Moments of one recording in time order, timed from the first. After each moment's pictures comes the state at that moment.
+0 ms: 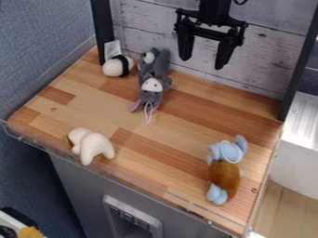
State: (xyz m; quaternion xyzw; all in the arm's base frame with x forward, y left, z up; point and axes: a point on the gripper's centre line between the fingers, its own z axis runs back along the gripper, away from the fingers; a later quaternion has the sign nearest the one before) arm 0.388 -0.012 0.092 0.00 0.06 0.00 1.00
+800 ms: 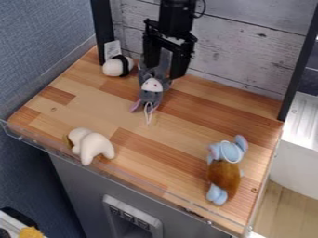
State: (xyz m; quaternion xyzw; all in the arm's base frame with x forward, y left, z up) arm 0.367 0.045 0.070 0.00 0.08 -0.14 0.99
